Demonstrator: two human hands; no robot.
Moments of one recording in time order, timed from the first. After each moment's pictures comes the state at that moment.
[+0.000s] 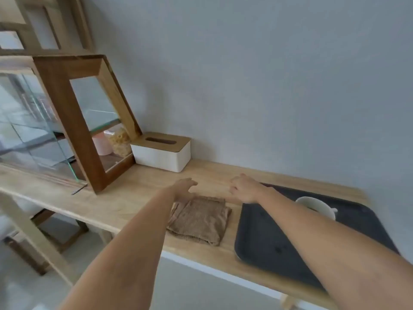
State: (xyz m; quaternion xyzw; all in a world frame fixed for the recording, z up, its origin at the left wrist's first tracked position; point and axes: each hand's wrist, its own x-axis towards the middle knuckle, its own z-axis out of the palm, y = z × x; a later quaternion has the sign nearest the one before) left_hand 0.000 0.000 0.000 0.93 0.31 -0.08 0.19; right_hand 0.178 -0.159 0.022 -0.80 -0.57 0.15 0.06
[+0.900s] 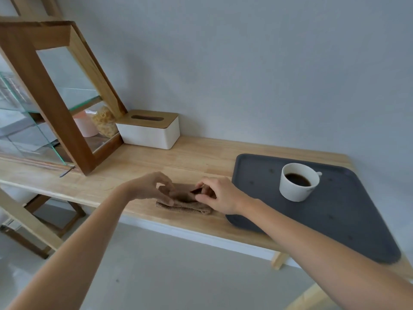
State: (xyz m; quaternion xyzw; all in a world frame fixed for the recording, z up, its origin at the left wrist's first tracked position) left_hand -0.083 -0.009 -0.008 0.88 0.30 -0.07 0.36; right_hand 0.093 -0.209 -0.019 -0.68 -0.65 0.17 0.28
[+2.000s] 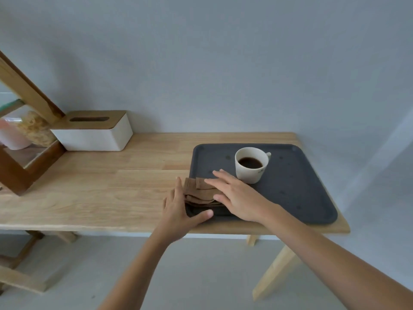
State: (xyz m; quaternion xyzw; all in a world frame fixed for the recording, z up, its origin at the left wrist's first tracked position) left_hand -0.003 -0.193 -0.060 0.88 0.28 0.09 0.38; right_hand 0.150 -0.334 -0.028 -0.79 -0.58 0.08 0.20
